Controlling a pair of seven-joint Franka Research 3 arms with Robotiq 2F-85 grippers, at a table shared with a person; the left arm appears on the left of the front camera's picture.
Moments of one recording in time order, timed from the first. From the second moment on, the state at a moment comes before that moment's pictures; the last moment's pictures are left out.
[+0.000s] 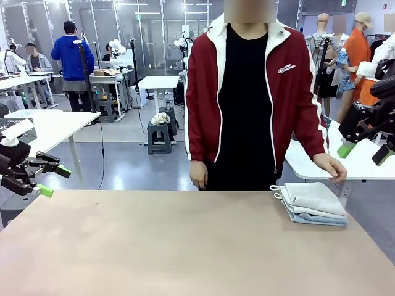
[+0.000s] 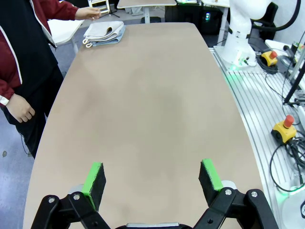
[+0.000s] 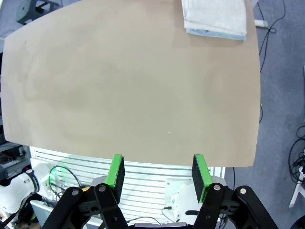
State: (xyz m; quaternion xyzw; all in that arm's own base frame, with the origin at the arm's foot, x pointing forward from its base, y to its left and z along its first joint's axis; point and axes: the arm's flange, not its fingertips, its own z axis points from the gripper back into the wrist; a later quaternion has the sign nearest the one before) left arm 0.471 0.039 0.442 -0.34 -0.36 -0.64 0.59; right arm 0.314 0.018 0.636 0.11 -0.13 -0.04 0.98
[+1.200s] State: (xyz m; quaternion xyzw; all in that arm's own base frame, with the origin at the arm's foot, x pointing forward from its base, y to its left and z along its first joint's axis) left arm 0.471 0.039 0.442 -0.34 -0.36 -0.64 0.59; right arm 0.314 0.018 0.636 0.11 -0.13 -0.04 0.98
